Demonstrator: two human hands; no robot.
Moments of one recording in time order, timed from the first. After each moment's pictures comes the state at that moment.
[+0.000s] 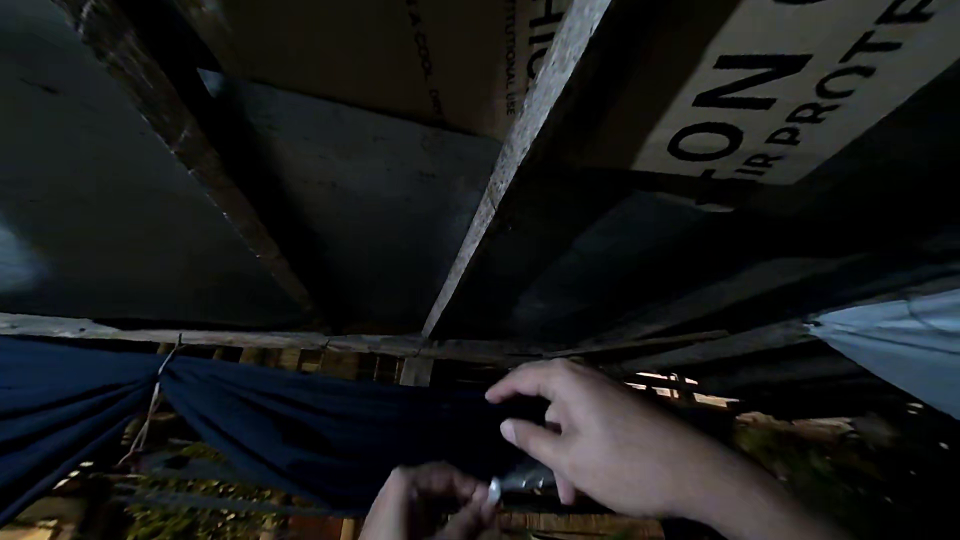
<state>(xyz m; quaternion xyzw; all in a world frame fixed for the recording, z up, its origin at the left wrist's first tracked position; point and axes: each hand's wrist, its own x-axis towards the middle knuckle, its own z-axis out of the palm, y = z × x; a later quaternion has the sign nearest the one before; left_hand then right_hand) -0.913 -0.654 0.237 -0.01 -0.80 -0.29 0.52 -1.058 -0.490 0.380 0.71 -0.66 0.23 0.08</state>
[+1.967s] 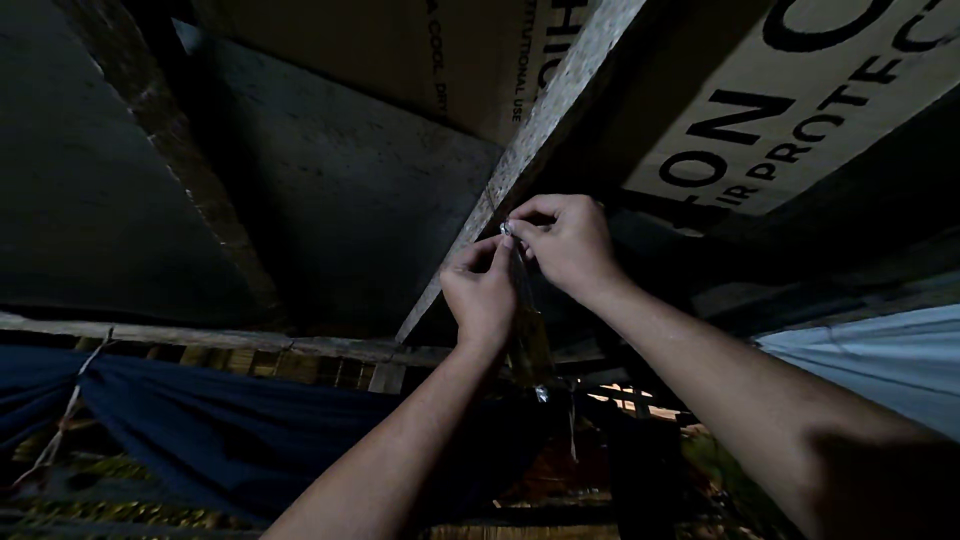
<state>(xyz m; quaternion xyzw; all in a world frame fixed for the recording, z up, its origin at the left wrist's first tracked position) -1.023 -0.637 0.452 -0.16 -0.47 -0.35 0.79 -1.078 -0.546 0.513 0.61 -0.41 0.49 0.47</state>
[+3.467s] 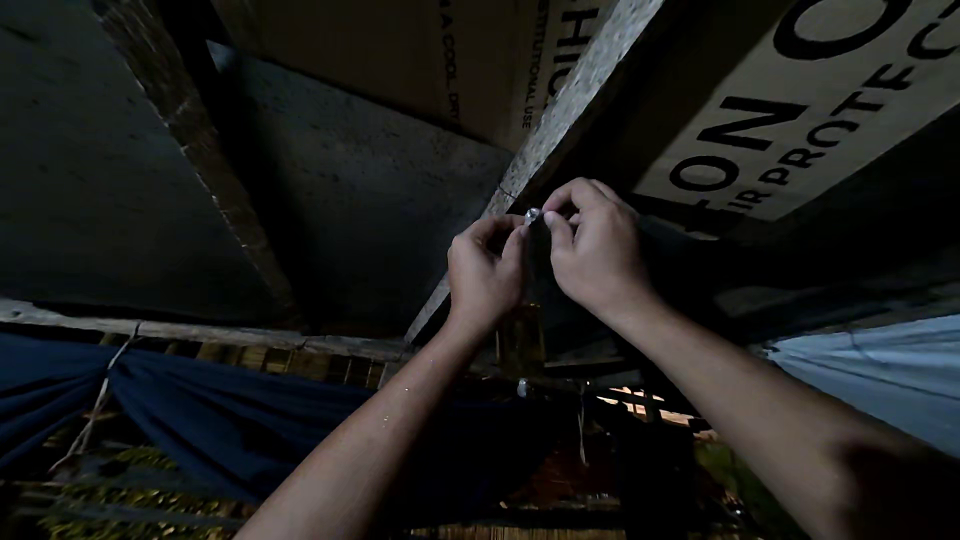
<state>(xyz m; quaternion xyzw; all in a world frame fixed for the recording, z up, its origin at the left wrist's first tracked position) -0.985 -0.643 0.468 -0.18 -0.60 -0.11 0.78 -1.064 -0.527 0.493 0.53 -0.40 0.47 0.58</state>
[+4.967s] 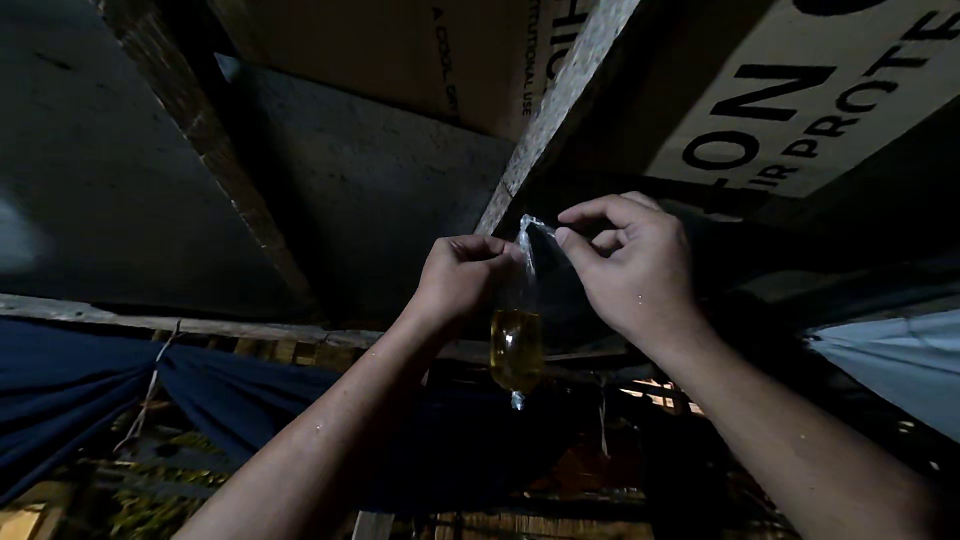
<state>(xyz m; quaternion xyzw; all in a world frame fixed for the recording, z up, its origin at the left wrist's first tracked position) -0.938 -0.646 0.451 -0.09 -0.73 -0.28 0.61 -1.079 -0.517 0.460 0.55 -0.34 0.55 0.53</state>
